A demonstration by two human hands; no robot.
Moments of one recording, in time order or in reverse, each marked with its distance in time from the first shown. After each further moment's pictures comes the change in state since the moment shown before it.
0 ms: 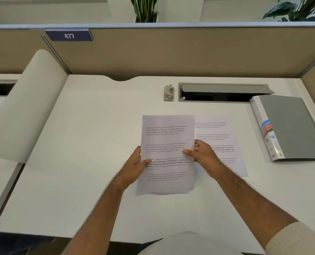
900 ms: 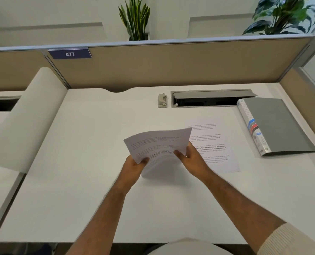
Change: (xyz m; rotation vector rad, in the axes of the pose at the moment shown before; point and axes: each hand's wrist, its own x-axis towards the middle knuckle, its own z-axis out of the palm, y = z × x) left_hand -0.031 0.021 0.017 0.093 0.172 0.169; right_hand -0.042 0.002 0.036 -0.254 0.080 -0.359
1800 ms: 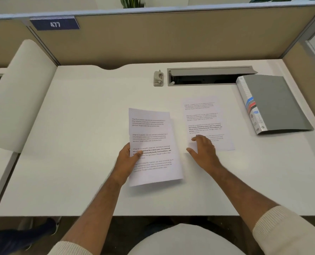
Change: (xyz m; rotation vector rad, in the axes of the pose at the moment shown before) left_hand -0.018 -0.075 0.005 -0.099 0.025 -0.160; right_hand -0.030 0.106 -0.033 -0.681 0.151 0.079
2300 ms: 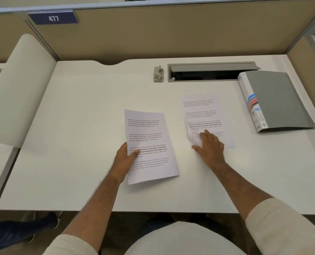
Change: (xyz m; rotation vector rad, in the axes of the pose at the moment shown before) left_hand 0.002 -0.015 0.002 -0.020 0.060 -0.059; right_hand 0.009 0.028 -0.005 -0.234 -0.081 0.133
